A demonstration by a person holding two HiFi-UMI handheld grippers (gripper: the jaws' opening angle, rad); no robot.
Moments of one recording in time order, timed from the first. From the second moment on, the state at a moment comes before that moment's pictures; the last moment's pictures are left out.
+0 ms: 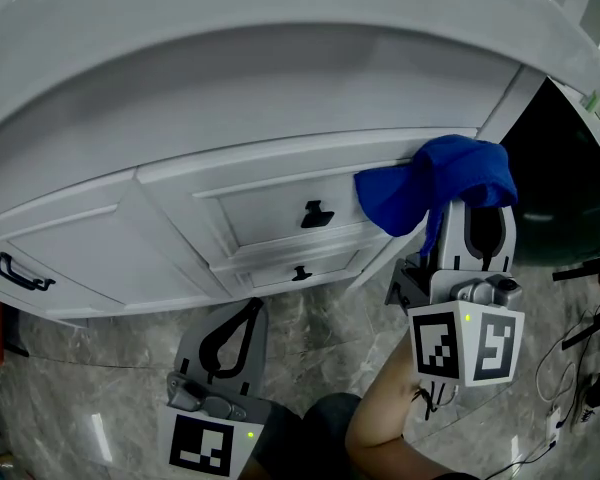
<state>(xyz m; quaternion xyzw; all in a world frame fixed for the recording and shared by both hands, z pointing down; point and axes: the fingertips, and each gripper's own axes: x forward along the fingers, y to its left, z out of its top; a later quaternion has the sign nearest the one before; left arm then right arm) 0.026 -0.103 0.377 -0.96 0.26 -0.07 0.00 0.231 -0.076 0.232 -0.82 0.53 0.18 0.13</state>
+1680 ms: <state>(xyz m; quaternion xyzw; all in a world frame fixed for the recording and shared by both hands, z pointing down) -0.025 -0.111 0.360 -0.94 0.32 -0.05 0.01 0.064 -0.125 0.248 -0.68 0.72 0.09 0.08</state>
